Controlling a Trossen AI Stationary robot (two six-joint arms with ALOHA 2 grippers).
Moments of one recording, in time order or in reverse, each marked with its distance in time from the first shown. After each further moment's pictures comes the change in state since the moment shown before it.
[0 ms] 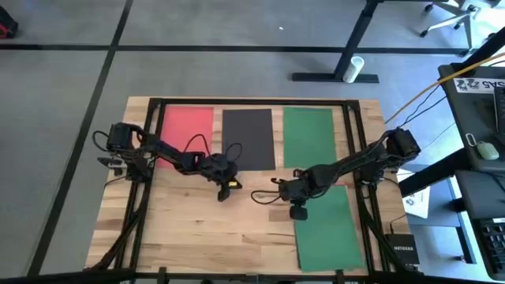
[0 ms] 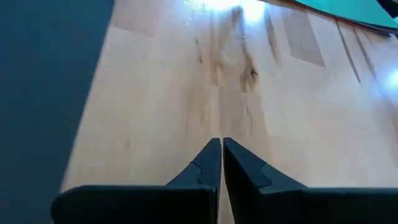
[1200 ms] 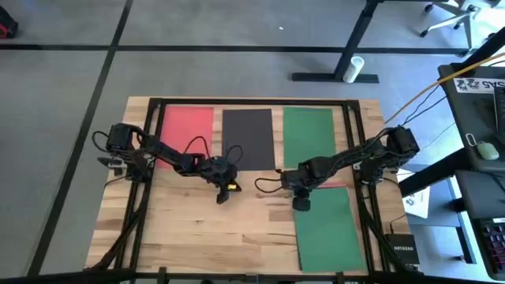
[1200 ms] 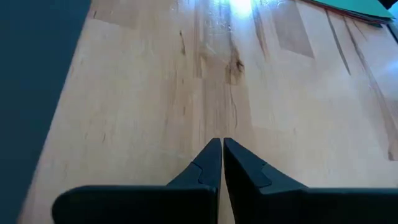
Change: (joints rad) left arm -0.019 0.000 0.000 -0.006 0.000 -0.004; right arm -0.095 -0.002 -0.091 0.015 -0.056 -0.059
